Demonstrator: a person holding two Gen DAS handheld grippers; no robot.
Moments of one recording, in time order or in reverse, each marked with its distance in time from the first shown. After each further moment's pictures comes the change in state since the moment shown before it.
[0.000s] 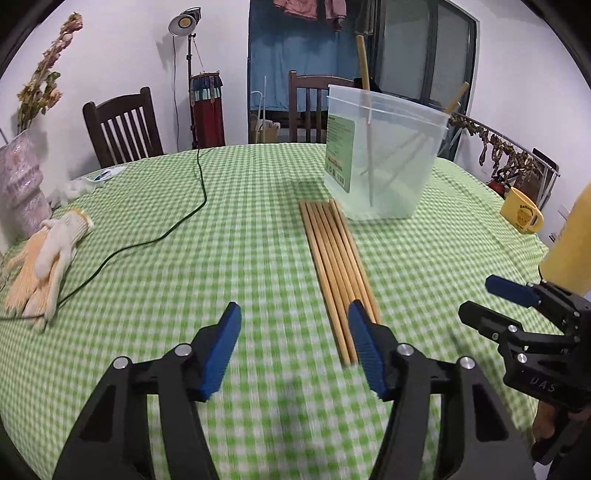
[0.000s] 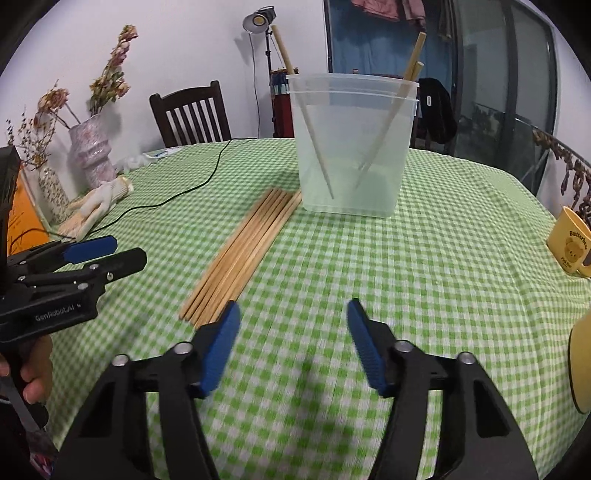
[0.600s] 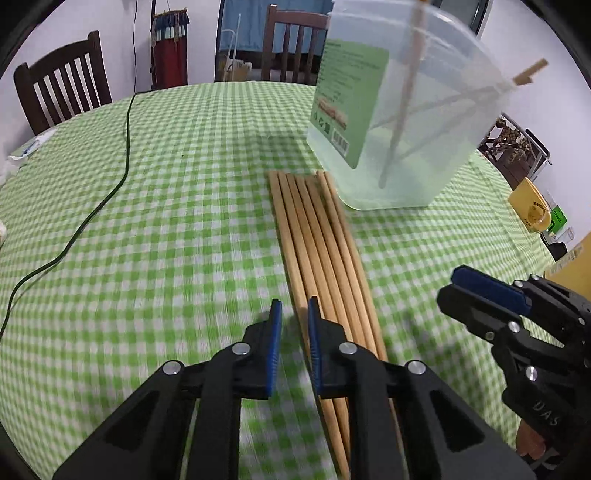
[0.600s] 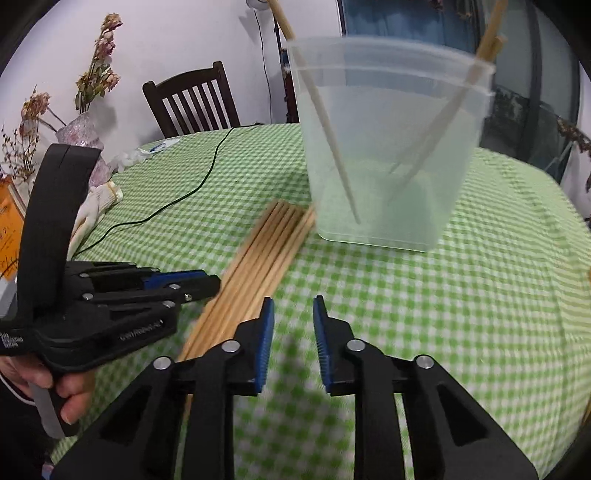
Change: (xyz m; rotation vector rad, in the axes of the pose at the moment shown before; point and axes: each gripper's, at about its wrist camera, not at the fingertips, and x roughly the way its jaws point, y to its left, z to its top) left arm 0.132 -0.003 0.059 -0.021 0.261 -0.142; right arm 0.081 -0.007 0.058 0.019 0.116 0.089
